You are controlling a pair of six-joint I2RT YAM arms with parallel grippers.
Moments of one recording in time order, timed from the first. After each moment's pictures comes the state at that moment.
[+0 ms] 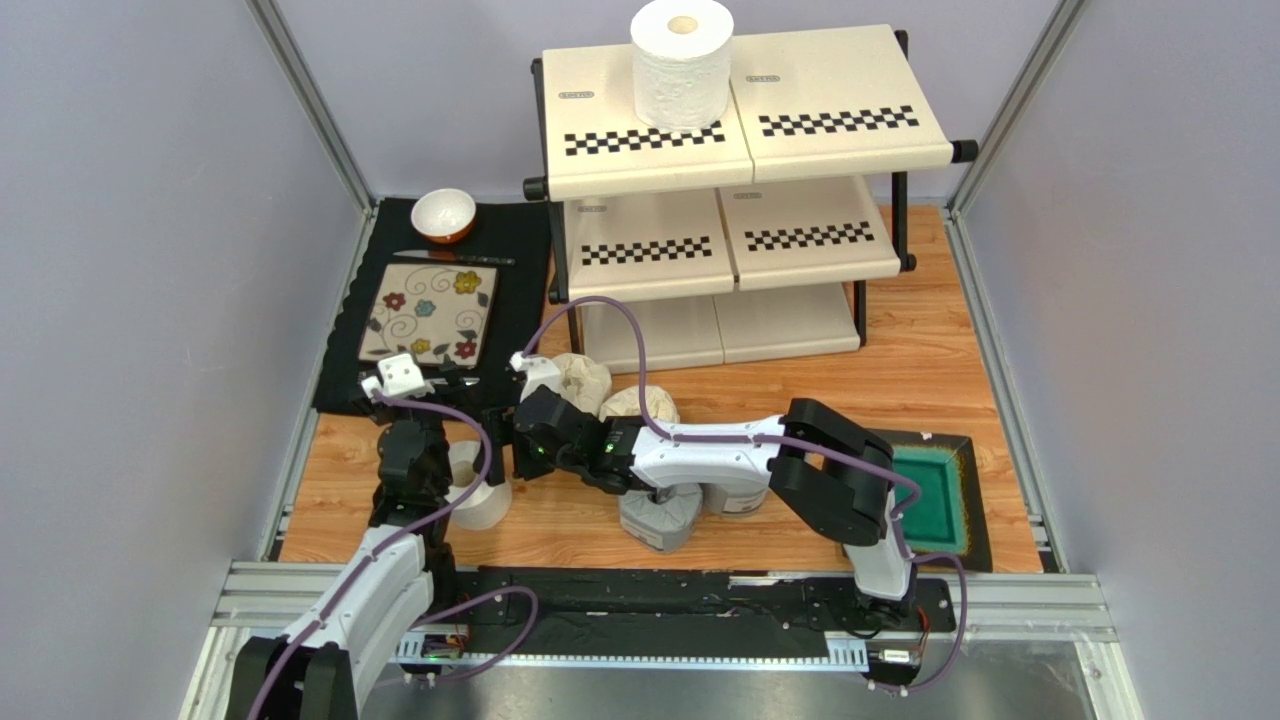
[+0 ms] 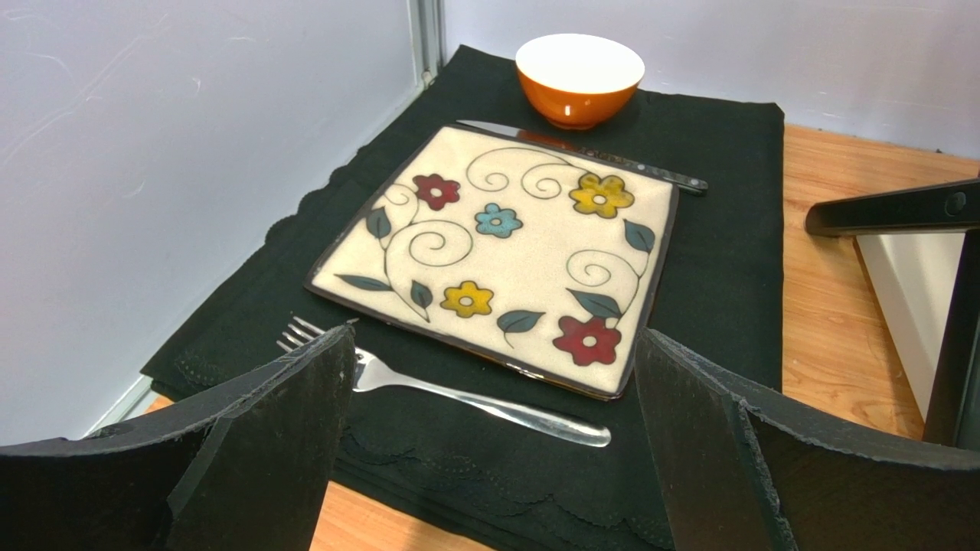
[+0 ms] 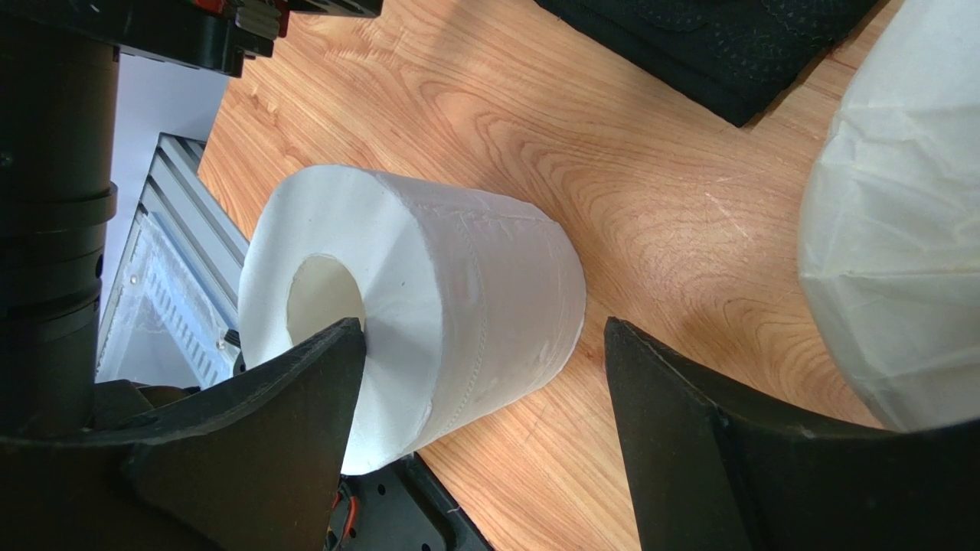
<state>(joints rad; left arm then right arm) -0.13 0.69 0.04 0.72 -0.45 -0.01 1.24 1.99 1.37 0.07 0.14 0.80</state>
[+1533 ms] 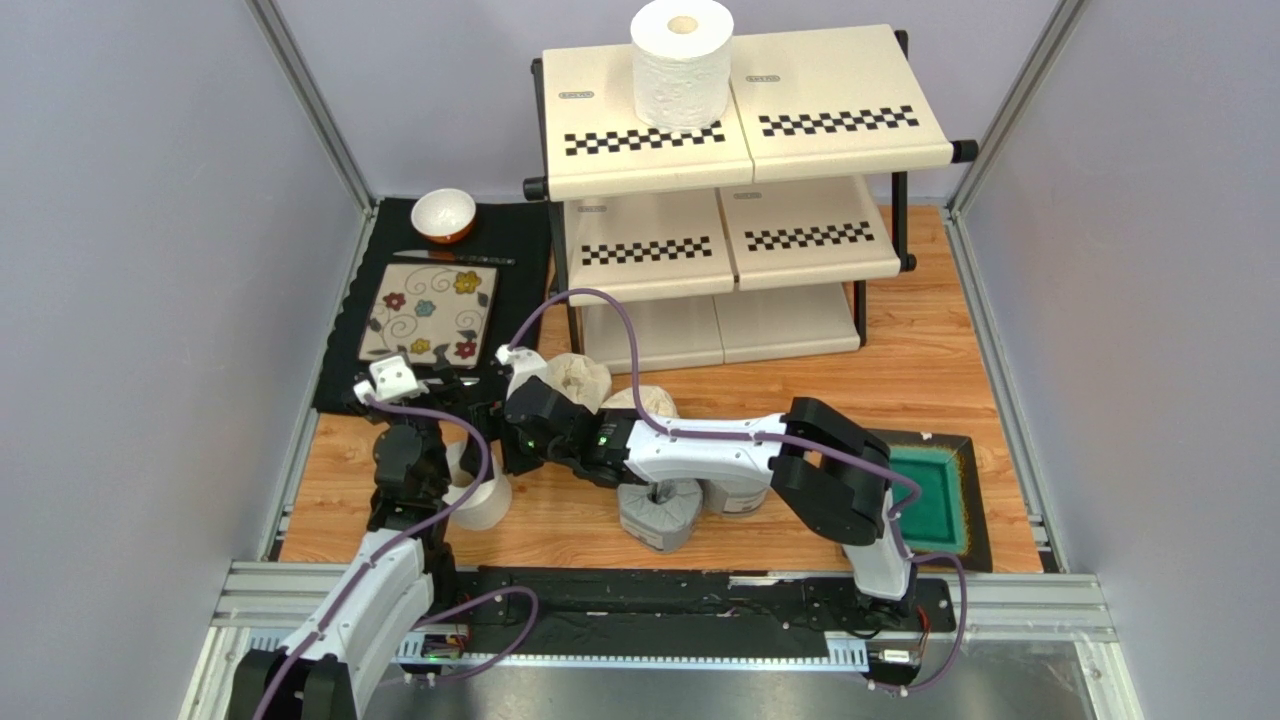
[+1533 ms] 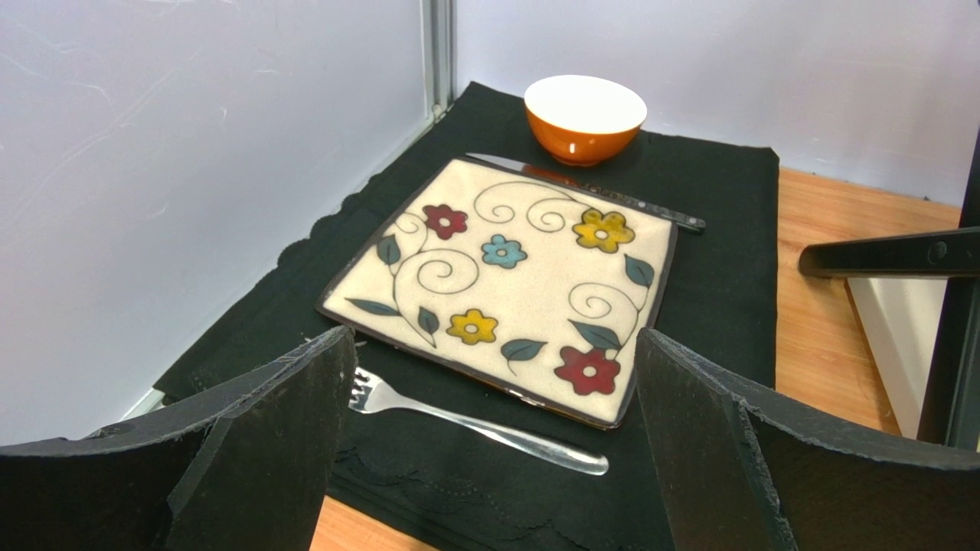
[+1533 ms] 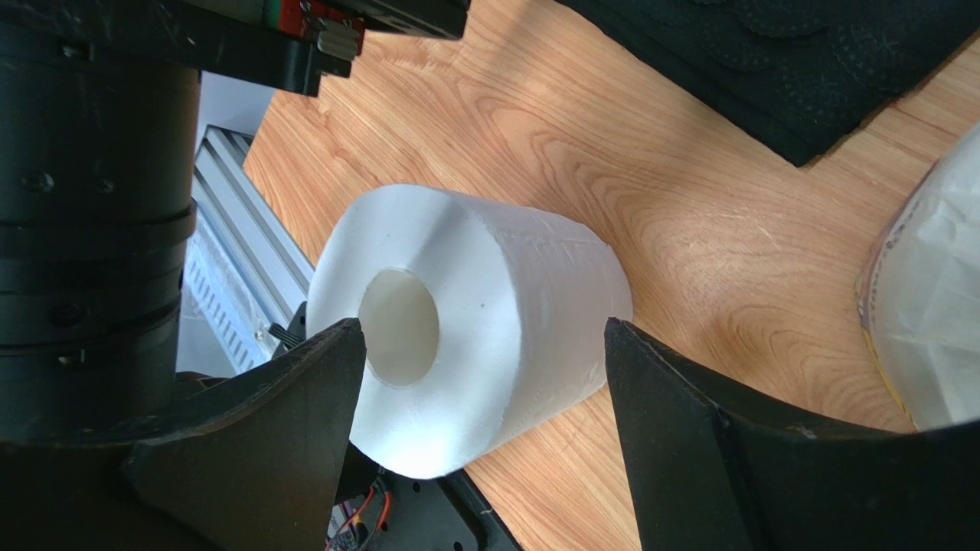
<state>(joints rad) -0.13 0.65 0.04 0.74 -0.48 -0.01 1.24 1.99 1.44 0.03 0.09 0.77</state>
